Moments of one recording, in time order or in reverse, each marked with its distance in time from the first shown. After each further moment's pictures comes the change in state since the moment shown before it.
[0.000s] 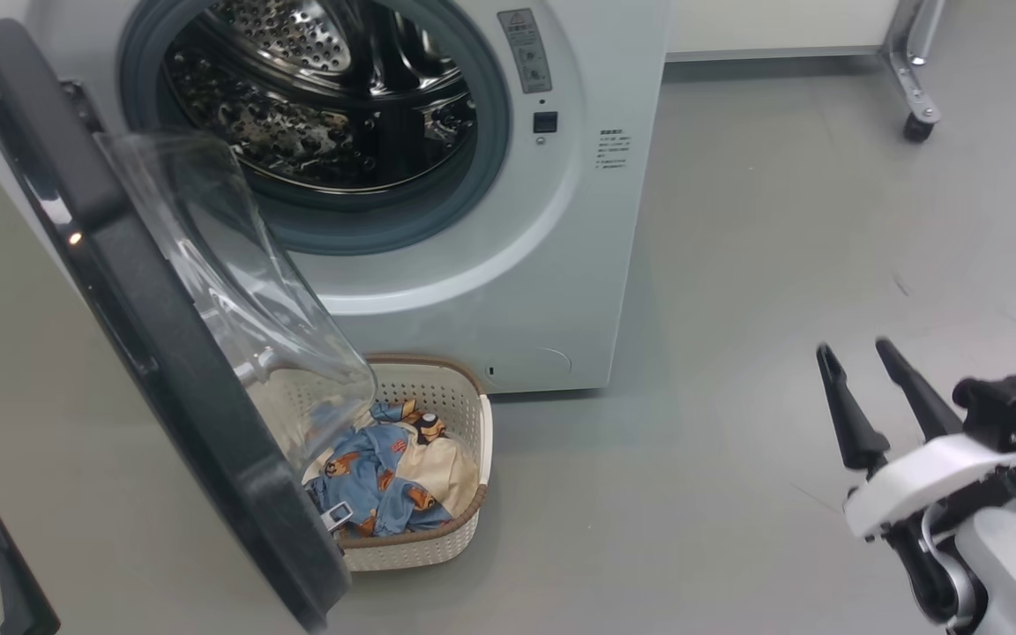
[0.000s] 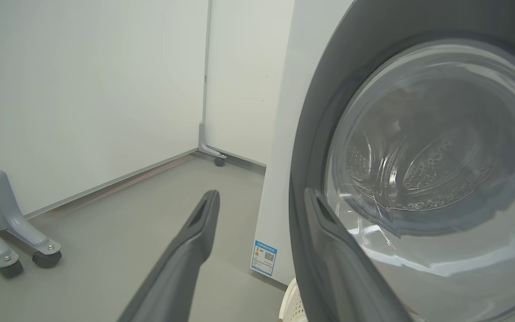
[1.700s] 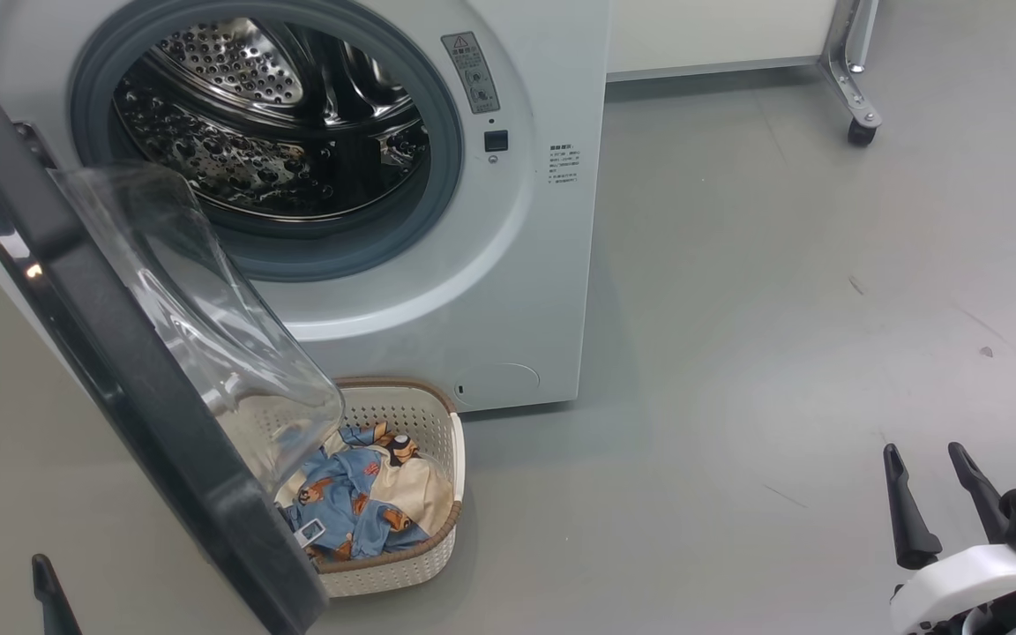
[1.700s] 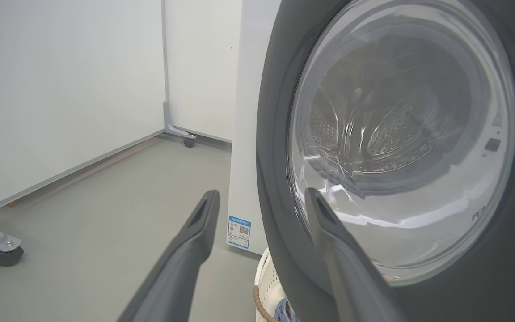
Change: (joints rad) left arm 0.074 0.001 -0.044 0.027 0.008 -0.047 0.000; right arm 0.294 0.183 -0.434 -0.035 -0.409 -0.026 0.052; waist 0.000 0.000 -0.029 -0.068
